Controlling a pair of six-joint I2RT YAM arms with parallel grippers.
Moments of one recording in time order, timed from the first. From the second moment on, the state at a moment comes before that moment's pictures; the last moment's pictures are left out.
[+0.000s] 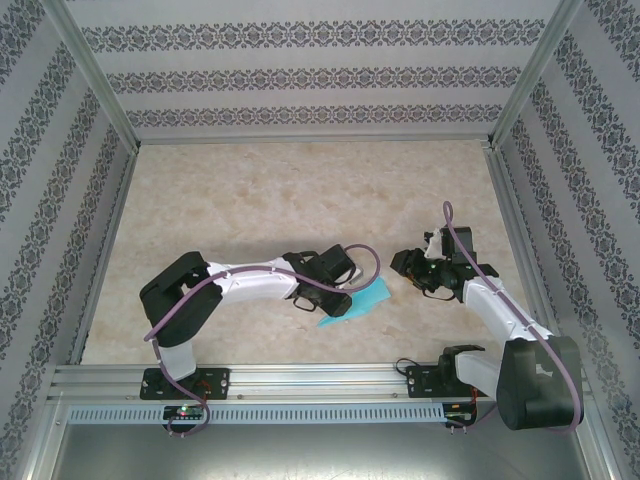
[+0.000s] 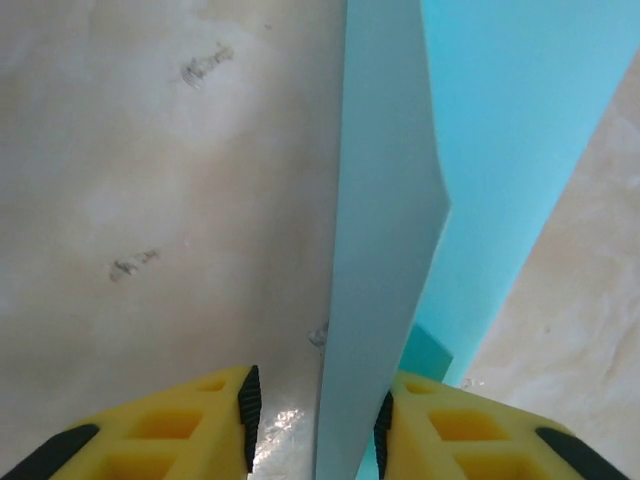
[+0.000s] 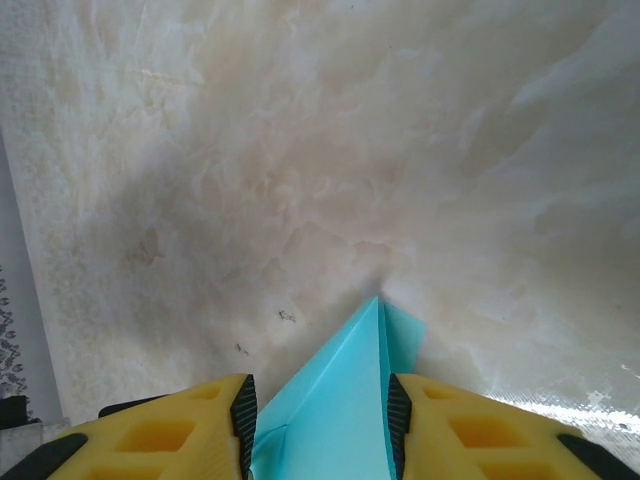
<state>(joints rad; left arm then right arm) -0.97 1.81 1.12 -0.45 0.12 -0.25 0.04 1.12 0.51 -0.36 -0.59 0.65</state>
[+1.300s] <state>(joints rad) -0.78 1.78 1.00 -0.23 0.51 -0.38 0.35 1.04 0.38 -0.20 -0.63 1.00</state>
